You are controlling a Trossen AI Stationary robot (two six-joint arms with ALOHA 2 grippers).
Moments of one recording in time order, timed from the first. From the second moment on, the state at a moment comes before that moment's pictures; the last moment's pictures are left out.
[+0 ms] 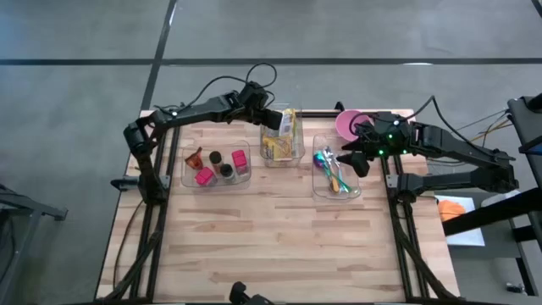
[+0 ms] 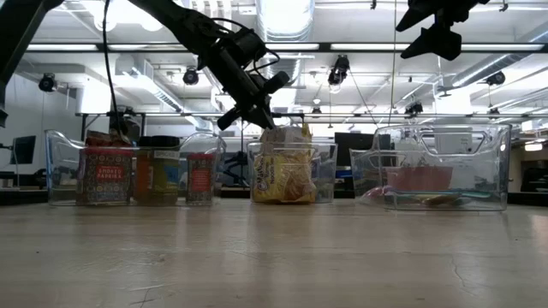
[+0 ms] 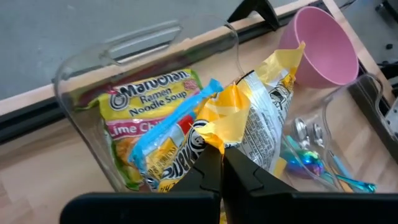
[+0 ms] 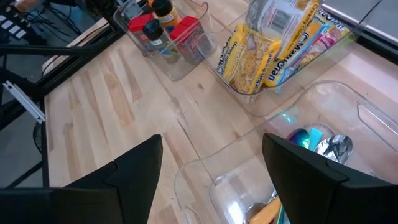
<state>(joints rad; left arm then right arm) 0.55 1.85 1.45 -0.40 0.04 -0.55 -0.27 0.86 1.00 -0.79 -0.08 0.48</state>
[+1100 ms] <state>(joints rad) 0.56 1.85 1.45 -0.42 0.01 -0.52 -0.27 0.87 1.00 -0.76 -0.08 0.51</state>
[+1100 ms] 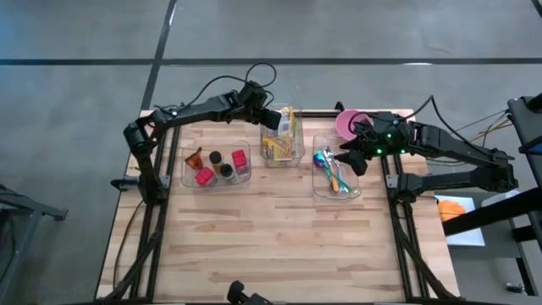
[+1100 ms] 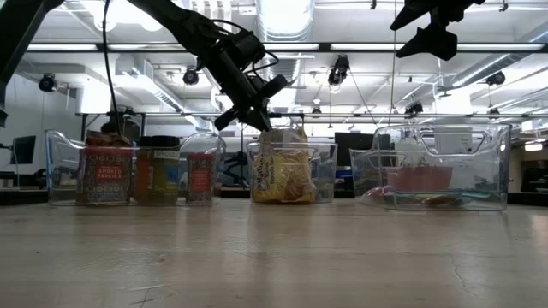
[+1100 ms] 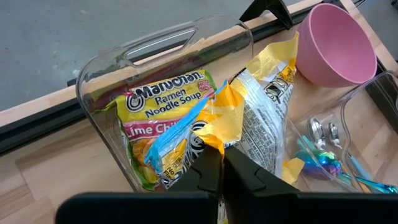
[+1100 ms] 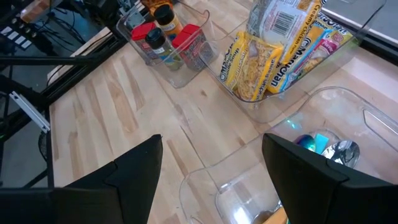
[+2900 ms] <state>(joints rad) 0.62 1.76 1.45 -0.45 0.02 -0.63 -0.27 0.87 1.00 -0.76 -0.08 0.49</state>
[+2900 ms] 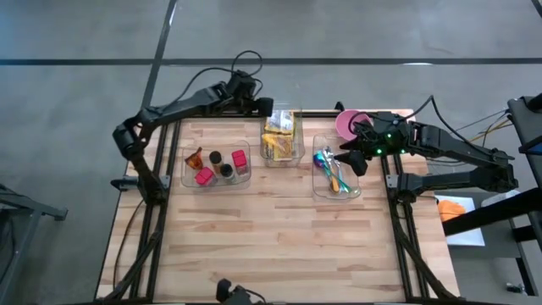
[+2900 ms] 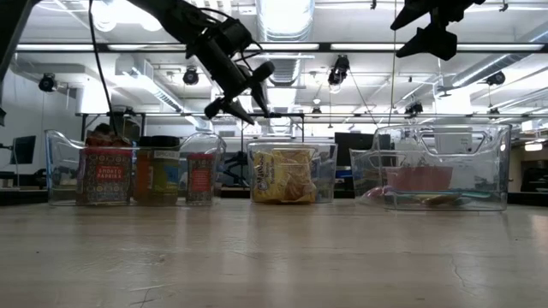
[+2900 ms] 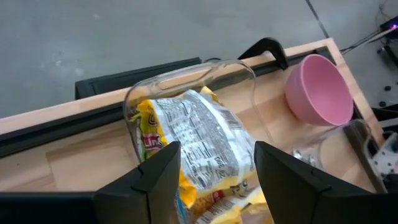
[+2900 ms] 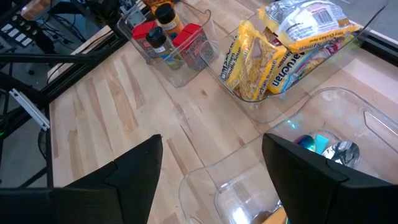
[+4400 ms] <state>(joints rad) -0.05 0.96 0.84 -0.03 -0.31 -0.60 -0.49 0.65 0.97 -0.72 -0.35 0.40</state>
